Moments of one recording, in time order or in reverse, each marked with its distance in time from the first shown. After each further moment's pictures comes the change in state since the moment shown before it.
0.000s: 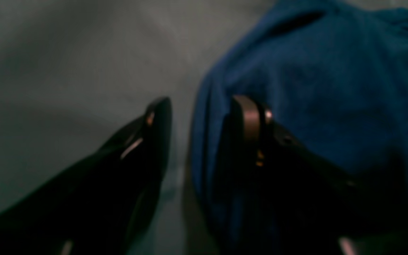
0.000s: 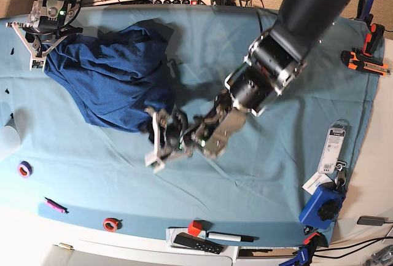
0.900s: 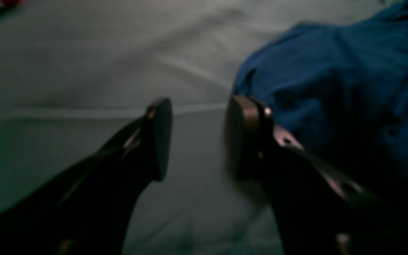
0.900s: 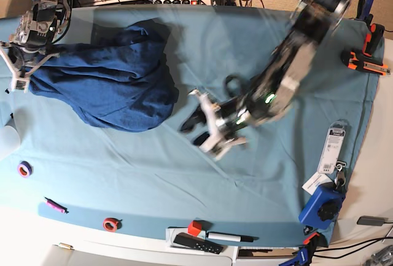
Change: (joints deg) left arm 21.5 -18.7 -12.9 47.3 3.3 9.0 3.9; right arm 5.7 5.4 0.0 -0.1 -1.4 -1.7 1.5
